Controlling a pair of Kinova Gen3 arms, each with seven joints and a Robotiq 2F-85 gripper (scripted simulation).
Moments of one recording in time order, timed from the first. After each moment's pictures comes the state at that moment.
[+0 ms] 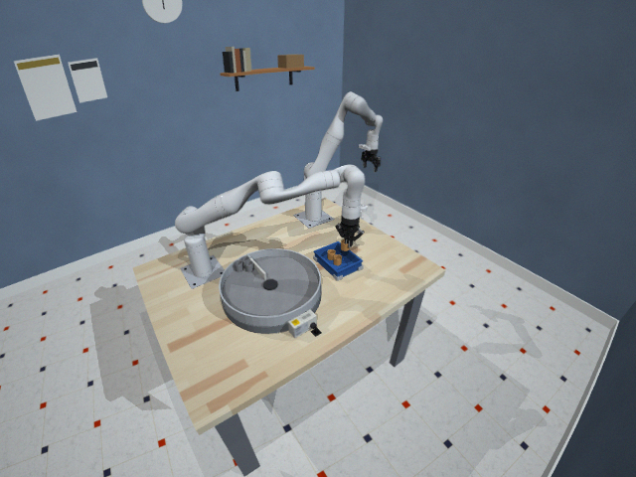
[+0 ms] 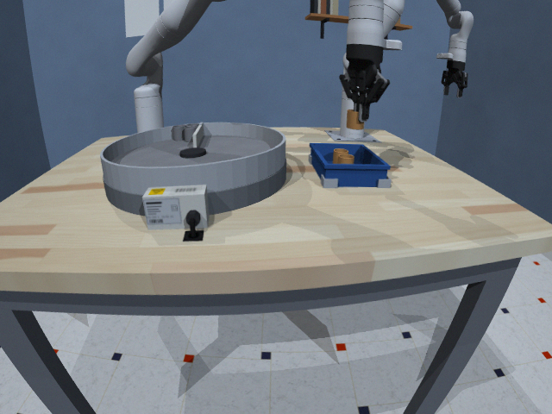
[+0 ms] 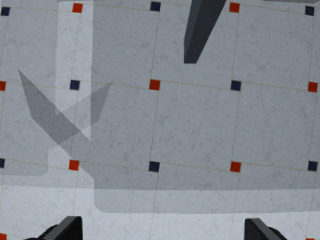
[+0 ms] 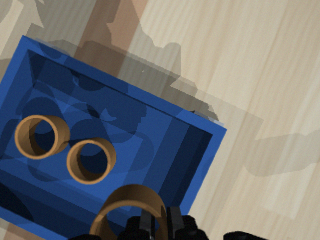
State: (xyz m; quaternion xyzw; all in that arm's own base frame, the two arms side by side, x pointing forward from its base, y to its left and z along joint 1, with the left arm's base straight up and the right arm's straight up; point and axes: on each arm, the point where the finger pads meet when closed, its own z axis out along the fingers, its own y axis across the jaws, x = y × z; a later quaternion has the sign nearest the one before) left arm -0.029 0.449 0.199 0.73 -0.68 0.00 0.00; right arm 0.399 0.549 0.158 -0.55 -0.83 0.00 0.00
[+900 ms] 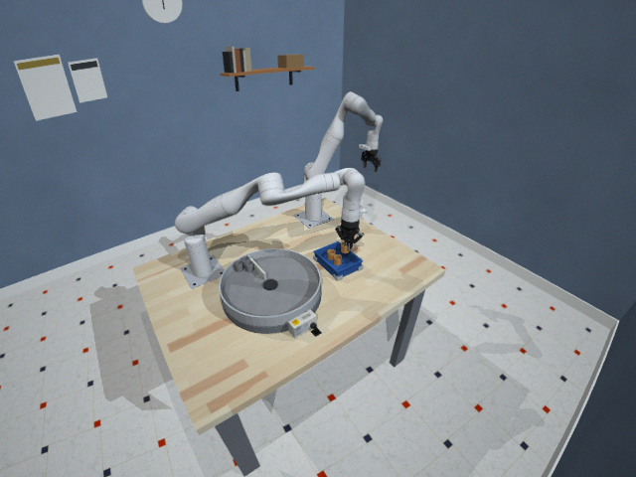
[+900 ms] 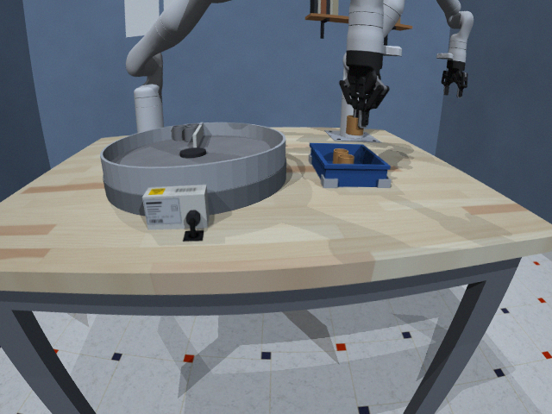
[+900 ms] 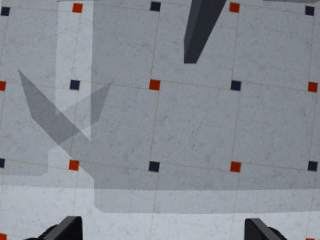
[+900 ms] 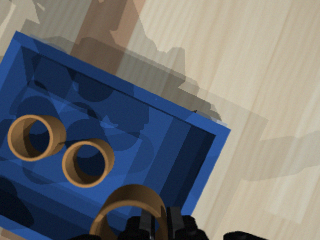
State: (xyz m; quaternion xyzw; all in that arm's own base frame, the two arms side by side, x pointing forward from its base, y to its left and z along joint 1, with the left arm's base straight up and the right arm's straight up) left arm -0.029 0.449 0.199 0.73 -0.68 0.00 0.00; right arm 0.399 0.549 0.145 -0.55 -0.83 0.00 0.00
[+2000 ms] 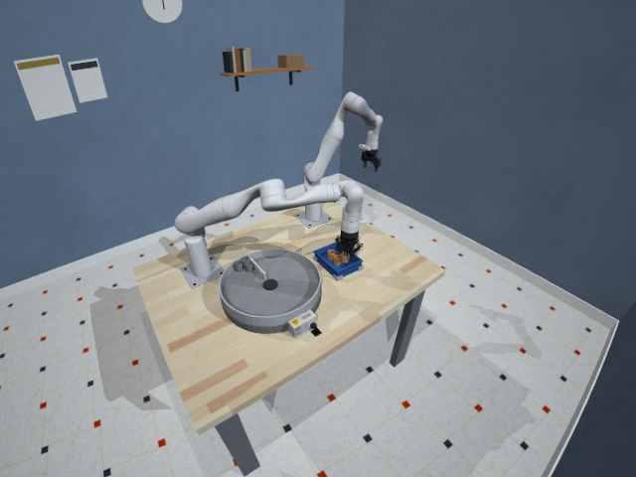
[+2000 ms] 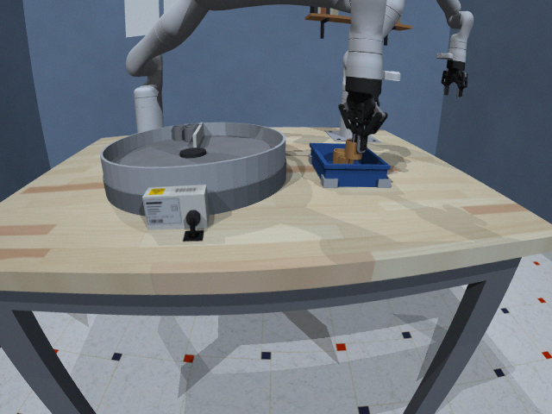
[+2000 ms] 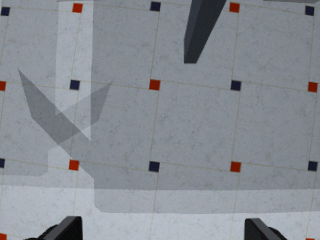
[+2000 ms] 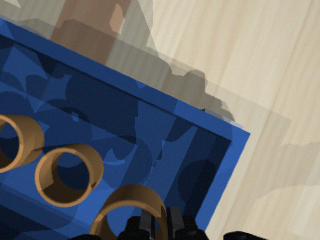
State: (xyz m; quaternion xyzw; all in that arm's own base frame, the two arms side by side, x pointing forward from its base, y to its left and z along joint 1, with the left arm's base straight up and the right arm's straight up) left arm -0.029 0.449 0.199 0.73 -0.68 0.00 0.00; right arm 0.399 0.549 0.091 -0.55 -0.83 0.00 0.00
